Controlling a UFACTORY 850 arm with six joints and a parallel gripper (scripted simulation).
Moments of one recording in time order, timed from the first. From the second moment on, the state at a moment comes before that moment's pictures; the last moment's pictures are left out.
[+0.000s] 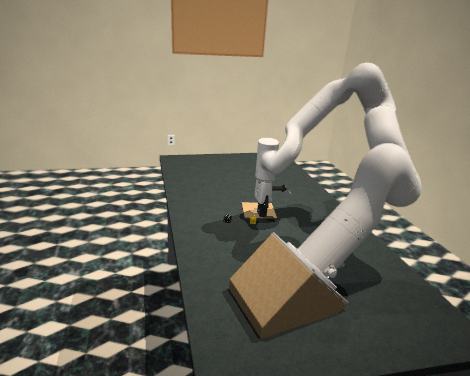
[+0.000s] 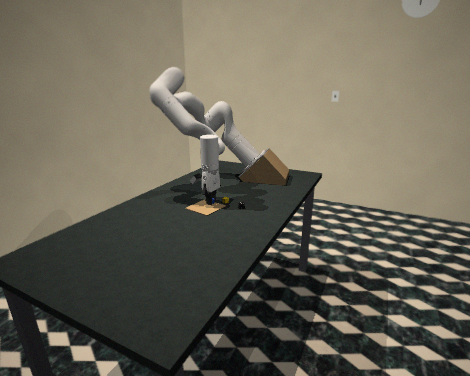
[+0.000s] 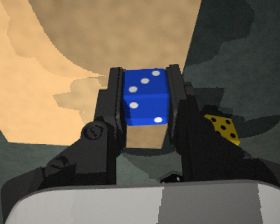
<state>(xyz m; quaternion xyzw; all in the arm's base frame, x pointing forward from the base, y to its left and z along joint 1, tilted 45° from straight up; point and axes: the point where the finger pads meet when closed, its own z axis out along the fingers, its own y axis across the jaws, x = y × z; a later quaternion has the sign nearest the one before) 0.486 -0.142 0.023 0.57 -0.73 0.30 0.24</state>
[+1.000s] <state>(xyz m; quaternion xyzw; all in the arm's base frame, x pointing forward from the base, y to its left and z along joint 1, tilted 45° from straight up) 0.486 -0.142 0.023 0.57 -0.73 0.30 0.24</state>
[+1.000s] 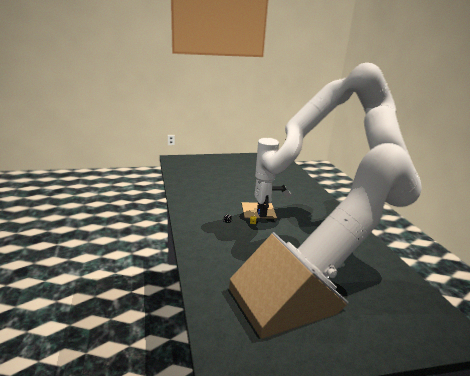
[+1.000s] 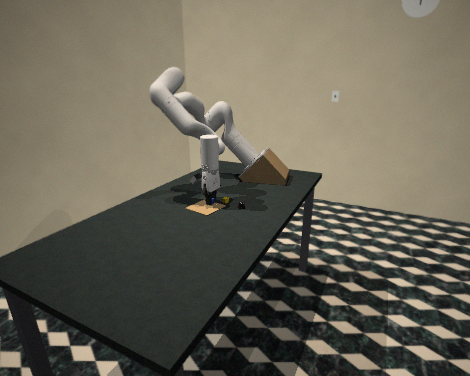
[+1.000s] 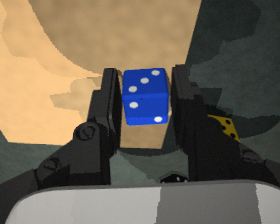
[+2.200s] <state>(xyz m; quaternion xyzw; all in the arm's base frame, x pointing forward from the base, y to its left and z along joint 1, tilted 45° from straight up) 0.487 -0.100 0.064 0.57 -0.73 0.30 0.24</state>
